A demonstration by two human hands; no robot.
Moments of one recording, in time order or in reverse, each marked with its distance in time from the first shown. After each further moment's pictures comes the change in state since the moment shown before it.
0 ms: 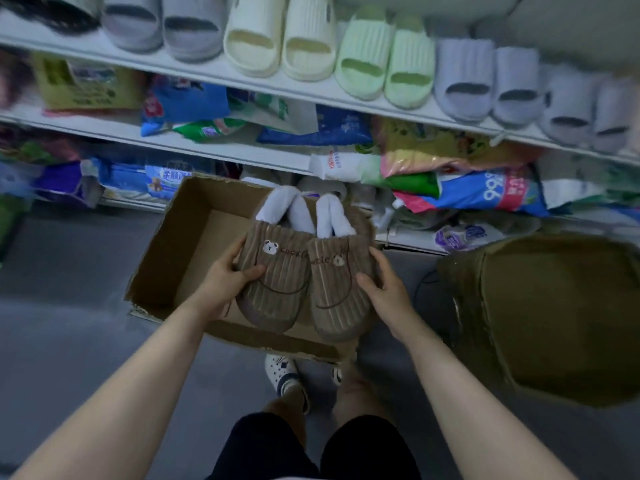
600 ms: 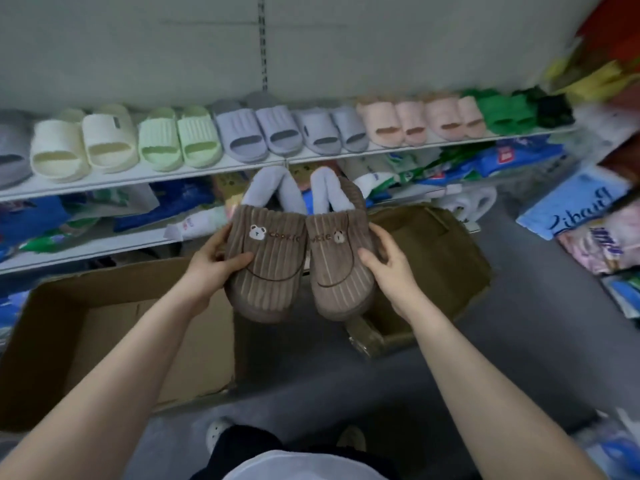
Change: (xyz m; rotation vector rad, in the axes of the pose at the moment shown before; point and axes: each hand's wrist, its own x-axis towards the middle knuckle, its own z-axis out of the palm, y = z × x) left_hand -0.128 0.113 0.244 0.113 -0.270 0.366; right_hand -0.166 0.023 -0.267 0.202 0.448 -0.269
